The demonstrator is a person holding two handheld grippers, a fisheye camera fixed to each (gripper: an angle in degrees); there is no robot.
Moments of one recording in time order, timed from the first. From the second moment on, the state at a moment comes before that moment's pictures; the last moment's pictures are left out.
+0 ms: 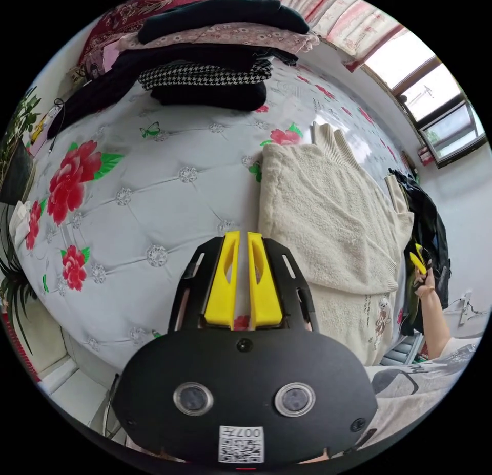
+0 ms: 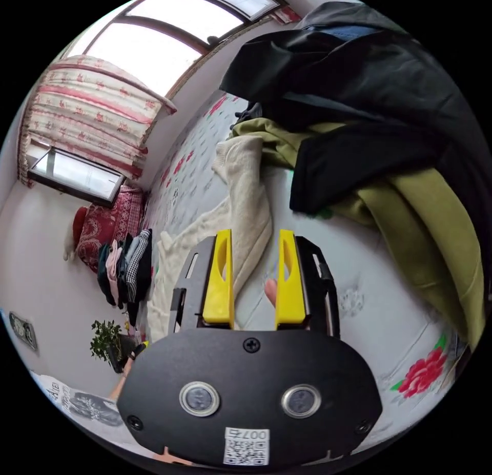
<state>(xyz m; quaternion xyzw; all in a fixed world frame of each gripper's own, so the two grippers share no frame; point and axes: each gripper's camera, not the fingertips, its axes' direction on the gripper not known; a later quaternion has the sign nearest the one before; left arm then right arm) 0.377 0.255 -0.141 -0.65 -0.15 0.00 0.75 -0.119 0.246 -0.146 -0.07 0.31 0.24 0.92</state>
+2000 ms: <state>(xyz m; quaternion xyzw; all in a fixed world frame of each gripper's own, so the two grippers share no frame) 0.515 0.201 -0.260 -0.69 0.39 0.15 0.59 -0.341 0.323 0.132 -0.42 0.20 -0.09 0.88</state>
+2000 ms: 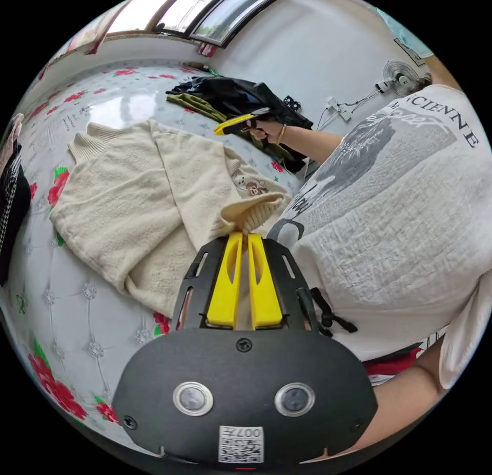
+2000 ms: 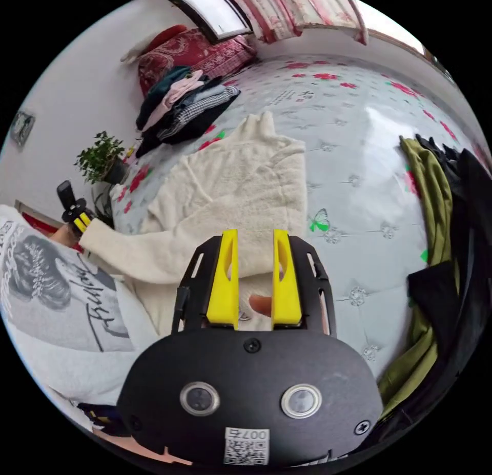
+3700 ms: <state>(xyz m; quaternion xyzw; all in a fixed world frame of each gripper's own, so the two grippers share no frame) 0.414 0.279 -0.341 -0.78 0.18 -0.05 0.59 -0.332 0.452 -0.071 -0.47 0.20 0.12 0.85</state>
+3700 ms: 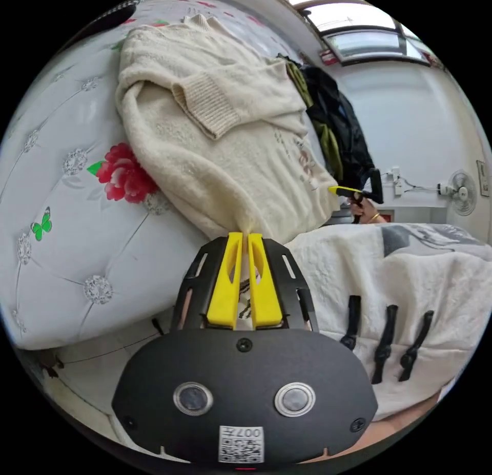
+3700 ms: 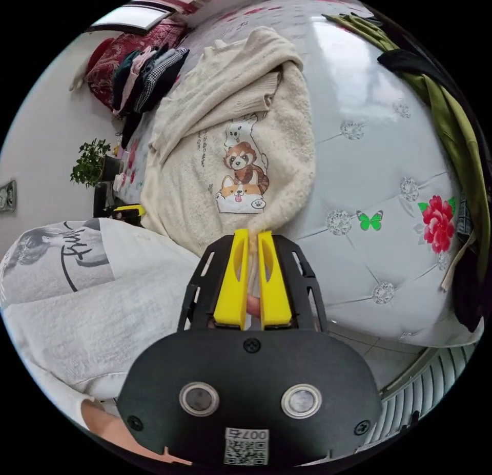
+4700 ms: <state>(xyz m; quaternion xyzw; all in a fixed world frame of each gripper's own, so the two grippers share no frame) 0.268 0.219 -0.189 -0.70 0.03 -0.13 0.71 -0.198 0.322 -0.022 -0.33 0.28 0.17 0.89</state>
